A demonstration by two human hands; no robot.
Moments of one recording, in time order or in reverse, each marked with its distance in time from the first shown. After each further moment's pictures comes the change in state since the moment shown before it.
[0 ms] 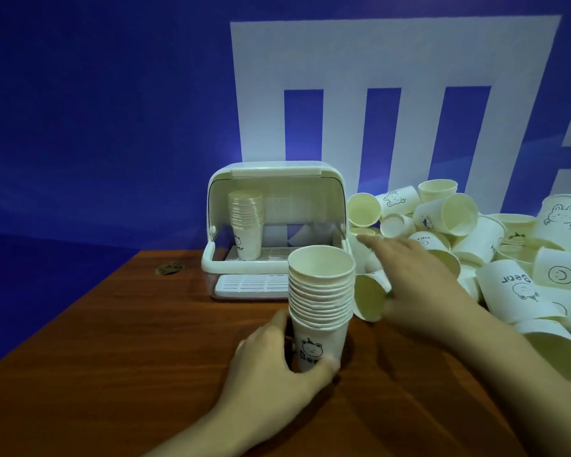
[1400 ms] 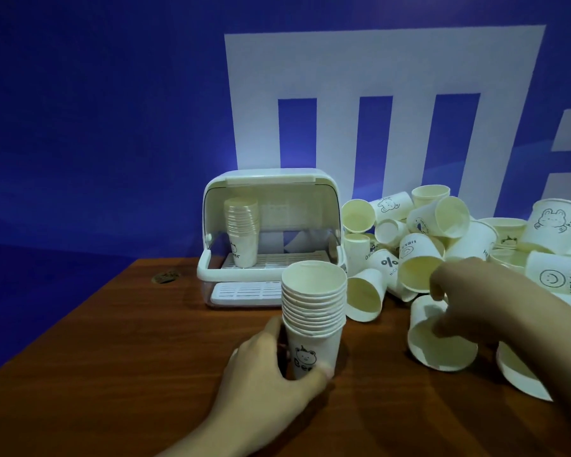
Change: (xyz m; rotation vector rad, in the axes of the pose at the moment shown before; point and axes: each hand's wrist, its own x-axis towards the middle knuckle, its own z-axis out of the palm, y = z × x) left_hand -0.002 0.003 -0.002 0.015 0.032 -0.010; right_hand -0.015 0.029 -0.044 -0.361 -0.369 0.361
